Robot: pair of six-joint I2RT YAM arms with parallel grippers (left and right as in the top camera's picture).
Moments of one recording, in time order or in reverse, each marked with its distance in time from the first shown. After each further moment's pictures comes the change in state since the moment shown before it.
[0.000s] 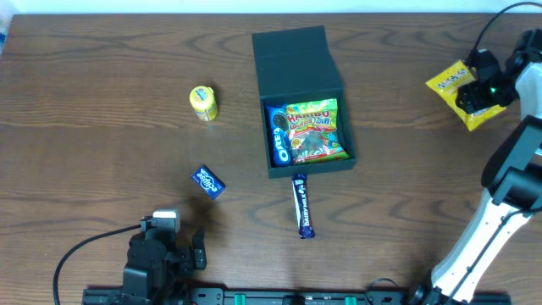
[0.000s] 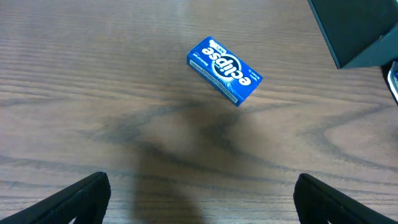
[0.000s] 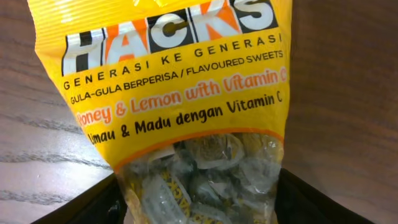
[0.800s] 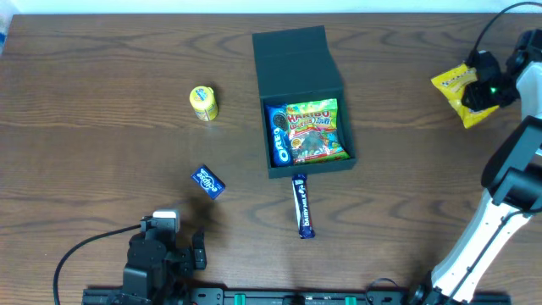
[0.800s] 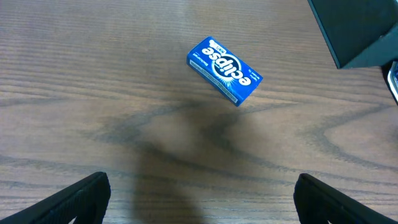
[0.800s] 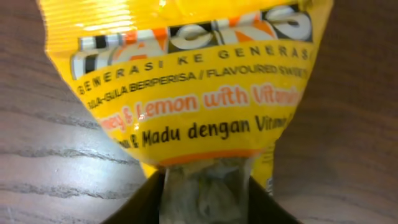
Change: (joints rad) left arm 0.000 0.000 0.000 0.000 0.000 0.000; right arm 0.000 -0.001 0.012 -0.034 -0.018 0.027
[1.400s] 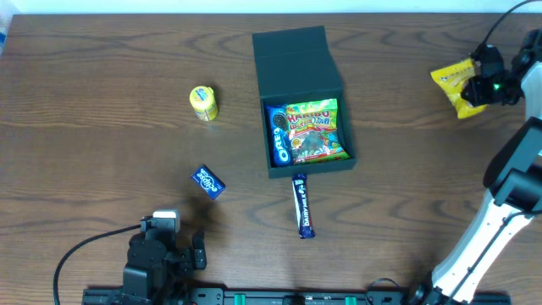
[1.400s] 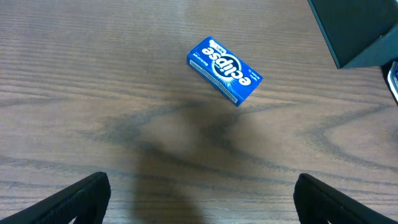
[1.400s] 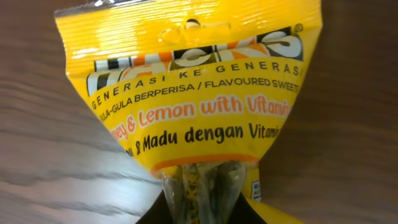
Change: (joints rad) left arm 0.000 0.000 0.000 0.000 0.000 0.000; right arm -0.015 -0.002 0.013 0.000 -0.182 0.098
